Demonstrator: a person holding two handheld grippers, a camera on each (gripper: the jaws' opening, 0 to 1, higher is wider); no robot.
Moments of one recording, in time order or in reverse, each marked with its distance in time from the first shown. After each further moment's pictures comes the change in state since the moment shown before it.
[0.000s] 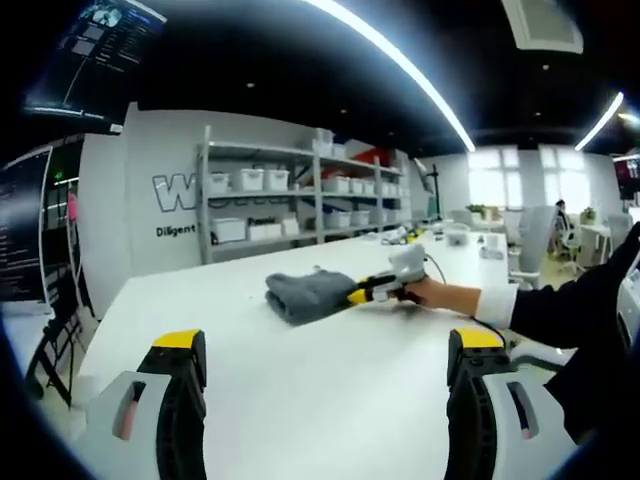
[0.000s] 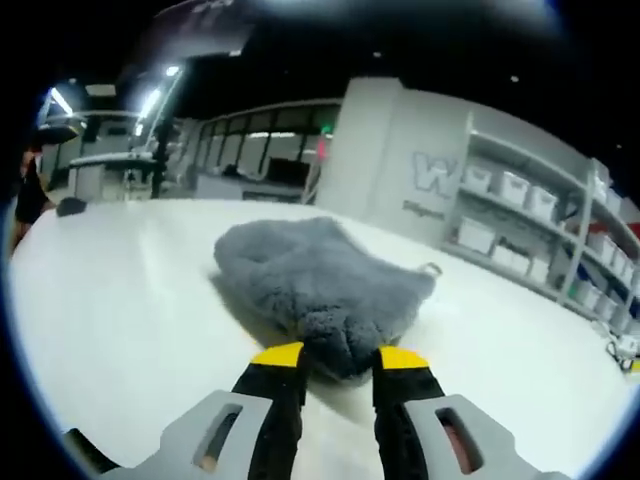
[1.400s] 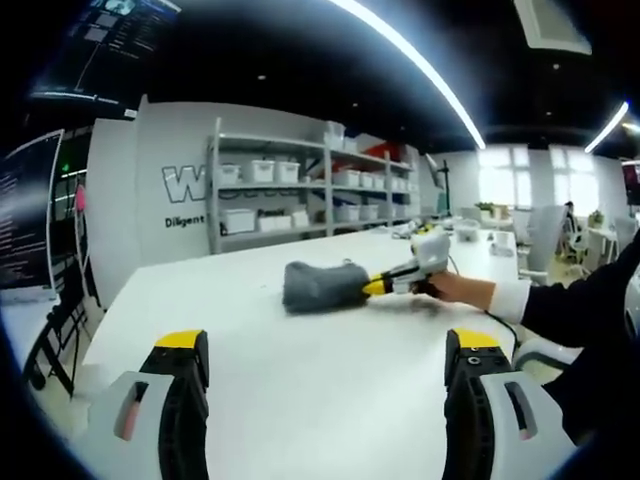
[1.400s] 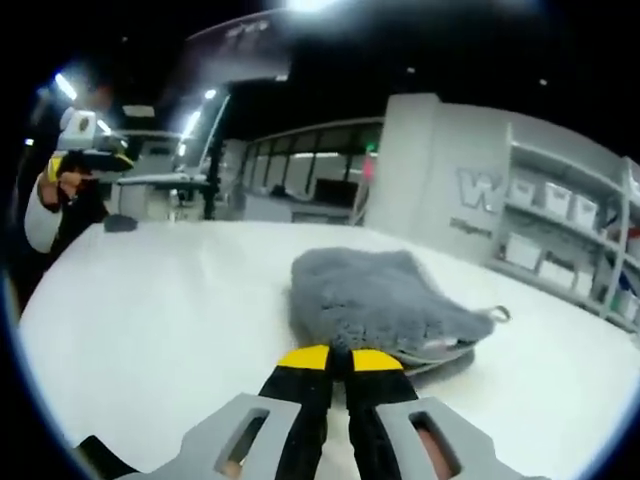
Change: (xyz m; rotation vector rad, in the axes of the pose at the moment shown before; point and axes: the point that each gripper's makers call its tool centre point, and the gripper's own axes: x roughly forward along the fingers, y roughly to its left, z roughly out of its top) left arm -0.001 0.021 -0.021 -0.032 0.029 0.030; right arm -0.011 0.065 0.022 -0.004 -0.086 0.242
